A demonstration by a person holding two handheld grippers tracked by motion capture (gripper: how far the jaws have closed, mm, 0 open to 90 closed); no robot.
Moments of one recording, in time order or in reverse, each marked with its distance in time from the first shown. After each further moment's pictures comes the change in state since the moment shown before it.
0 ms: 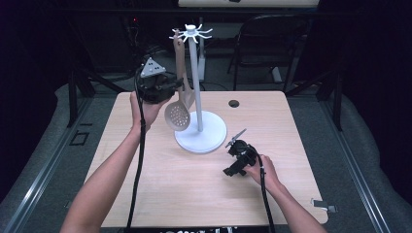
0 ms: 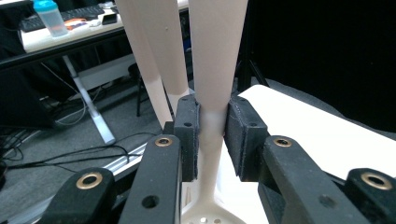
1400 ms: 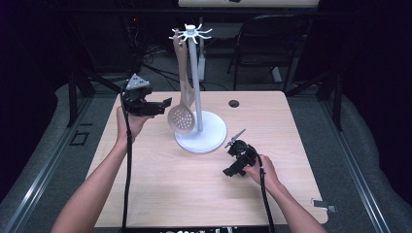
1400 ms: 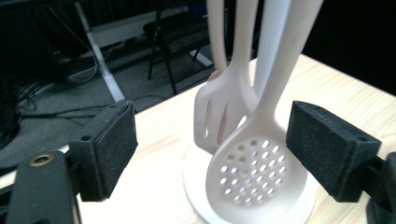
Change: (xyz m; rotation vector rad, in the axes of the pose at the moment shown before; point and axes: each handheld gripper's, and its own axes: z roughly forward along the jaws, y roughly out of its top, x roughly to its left) left arm 0.031 -0.056 -0.017 0.121 0.065 -0.082; right arm 0.000 0.001 0.000 0.018 0.011 -0.016
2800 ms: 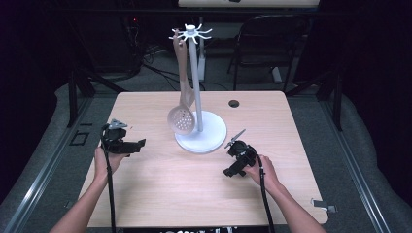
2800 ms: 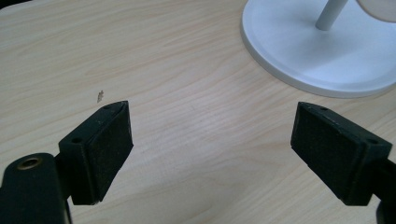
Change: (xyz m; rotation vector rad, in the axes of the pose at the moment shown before) left arm 0.041 -0.144 -0.017 0.274 0.101 -0.132; right arm 0.002 -0.001 0.002 -0.015 -0.009 0.018
